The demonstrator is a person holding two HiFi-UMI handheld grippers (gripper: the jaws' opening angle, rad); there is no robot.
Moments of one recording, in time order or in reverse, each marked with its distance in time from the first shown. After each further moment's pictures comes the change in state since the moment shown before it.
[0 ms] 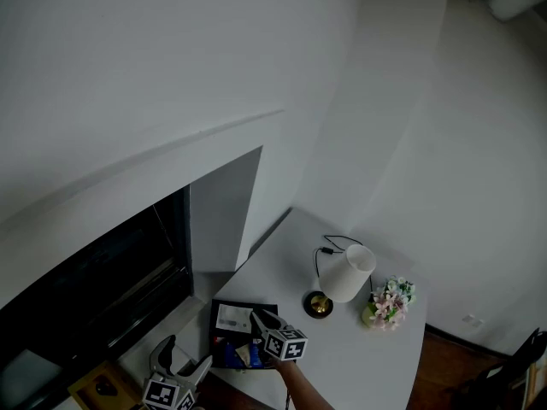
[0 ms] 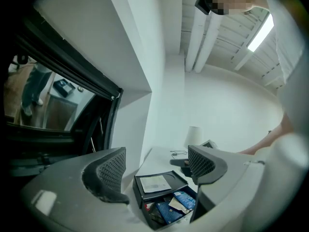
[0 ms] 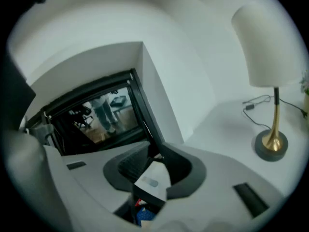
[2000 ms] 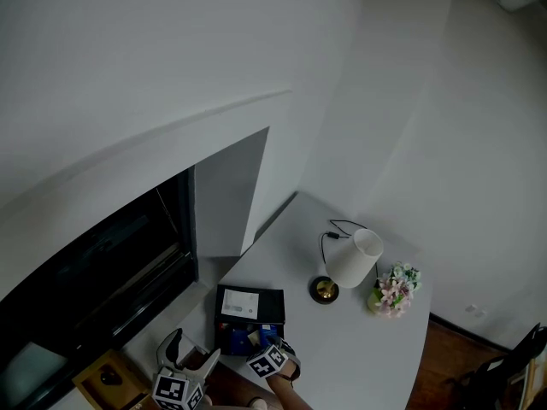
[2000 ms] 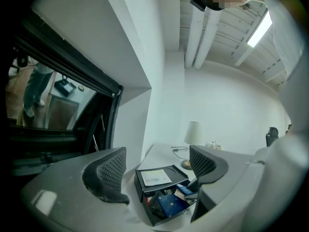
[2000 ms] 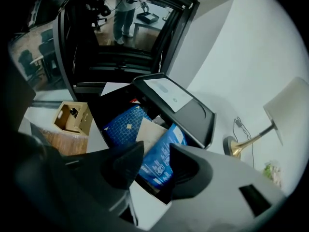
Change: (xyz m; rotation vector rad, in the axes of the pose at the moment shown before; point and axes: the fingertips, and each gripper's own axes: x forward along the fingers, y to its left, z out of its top) left arm -0.003 -0.004 -0.019 0.014 0.034 0.017; right arm -0.054 -0.008 -0.169 -0.679 0.739 -0.278
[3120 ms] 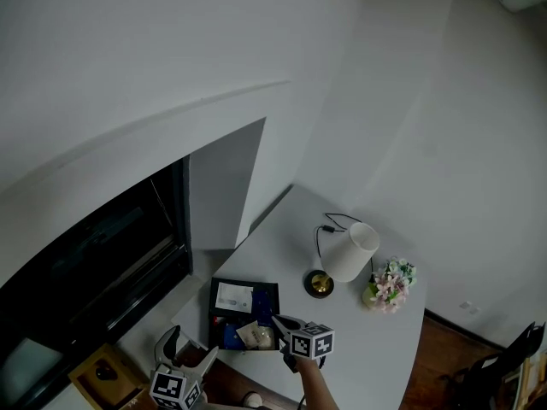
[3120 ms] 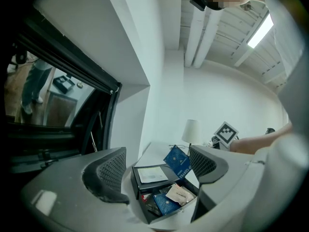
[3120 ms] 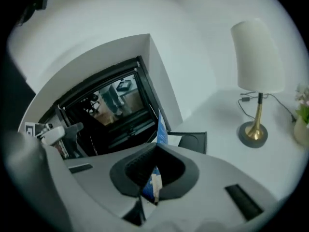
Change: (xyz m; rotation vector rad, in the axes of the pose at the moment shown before) left arm -0.001 -0.008 -0.010 -0.006 0.016 -0.021; right arm -0.103 -0.080 0.059 0.628 -0.519 0.401
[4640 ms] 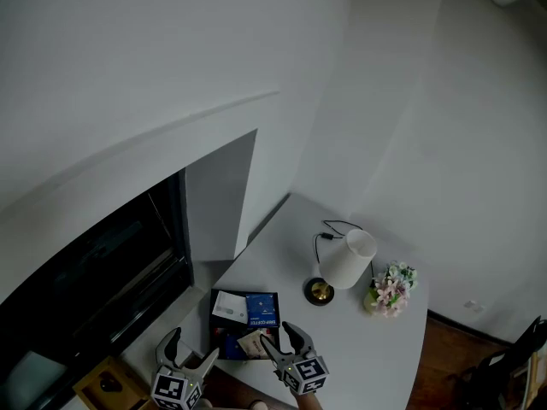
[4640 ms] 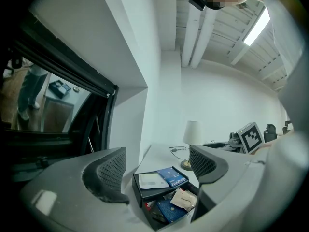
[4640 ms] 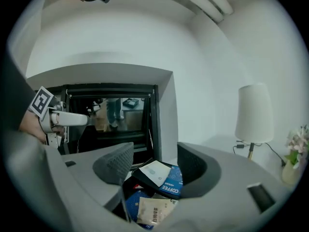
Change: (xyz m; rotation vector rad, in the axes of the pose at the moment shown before) left arm 0.019 0.004 0.014 0.045 -0.019 -0.013; right arm -0.044 0.044 0.034 -0.349 -0.367 -0.141
